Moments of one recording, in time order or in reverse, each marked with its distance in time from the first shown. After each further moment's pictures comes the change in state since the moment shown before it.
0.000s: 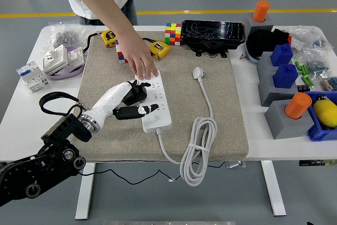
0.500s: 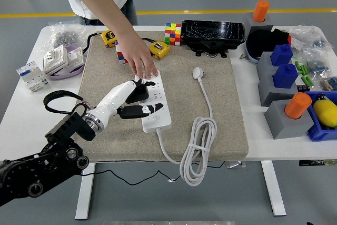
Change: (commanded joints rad) left arm -0.015 -0.008 0.013 -0.008 0.000 -0.010 0.011; right arm 0.001 0.000 0.001 -0.001 -0.001 0.000 0.000
